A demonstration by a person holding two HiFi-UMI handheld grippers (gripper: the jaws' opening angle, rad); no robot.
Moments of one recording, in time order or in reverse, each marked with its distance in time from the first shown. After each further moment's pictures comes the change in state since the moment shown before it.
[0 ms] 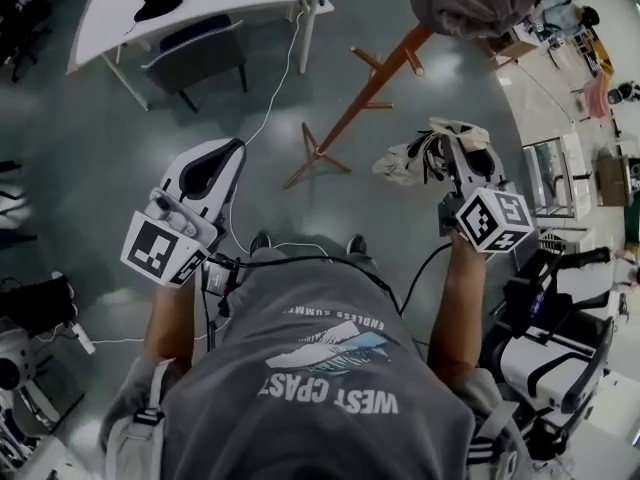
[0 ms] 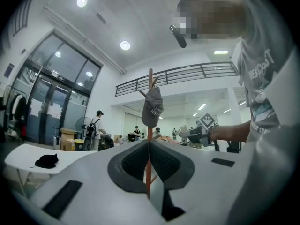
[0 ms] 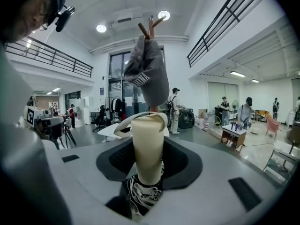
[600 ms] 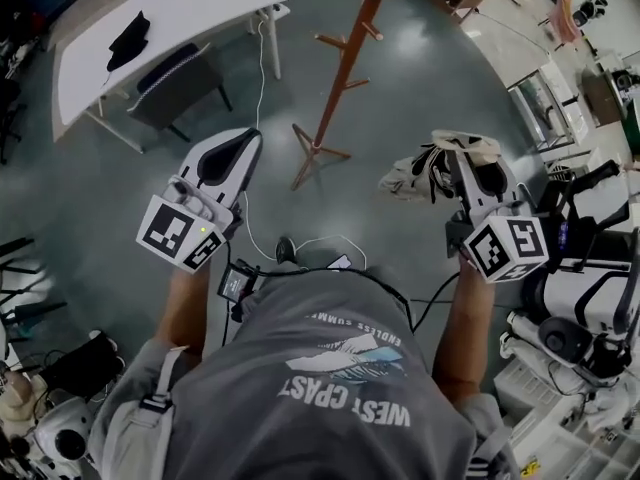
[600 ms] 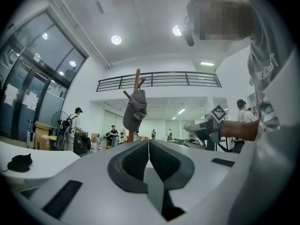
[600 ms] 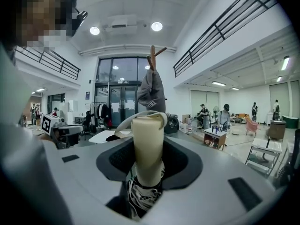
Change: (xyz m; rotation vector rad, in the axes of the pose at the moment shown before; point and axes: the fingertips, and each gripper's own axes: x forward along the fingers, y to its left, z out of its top) left arm 0.009 -0.024 0.025 -0.034 0.002 -0.268; right arm -0.138 0.070 0.022 0.041 -0.078 -0.200
